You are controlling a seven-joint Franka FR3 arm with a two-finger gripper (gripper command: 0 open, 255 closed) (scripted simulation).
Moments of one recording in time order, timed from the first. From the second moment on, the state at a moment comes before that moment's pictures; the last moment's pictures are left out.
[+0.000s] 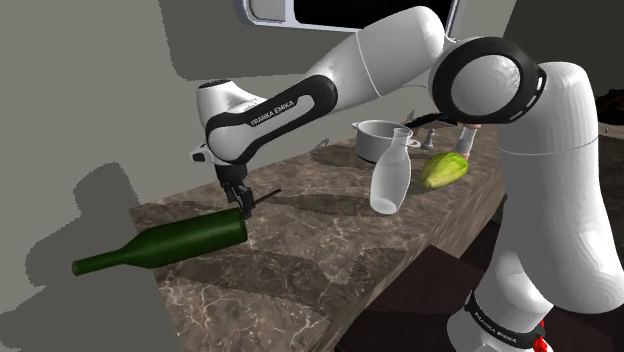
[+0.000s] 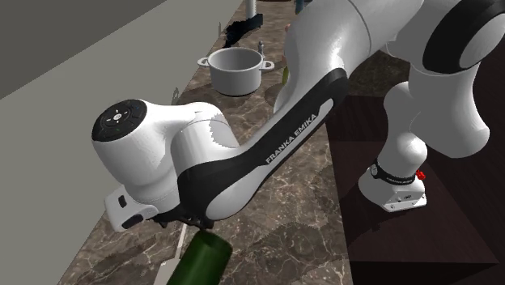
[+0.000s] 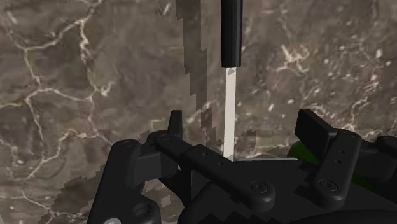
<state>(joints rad) 0.34 0.46 0.05 -1.65 -0.09 2.07 -1.01</state>
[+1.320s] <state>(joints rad) 0.34 0.46 0.05 -1.65 -0.09 2.07 -1.01</state>
